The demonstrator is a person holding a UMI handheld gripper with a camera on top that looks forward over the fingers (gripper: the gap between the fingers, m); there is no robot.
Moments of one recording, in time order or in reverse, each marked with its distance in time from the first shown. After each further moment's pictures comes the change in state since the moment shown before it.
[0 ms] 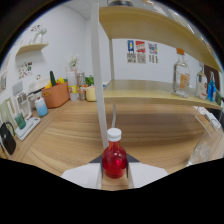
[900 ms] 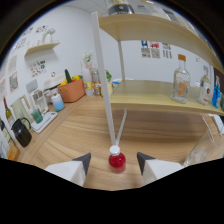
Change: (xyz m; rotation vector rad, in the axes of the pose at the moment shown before) arm -0.007 -0.002 -0.048 -0.087 -0.184 -0.030
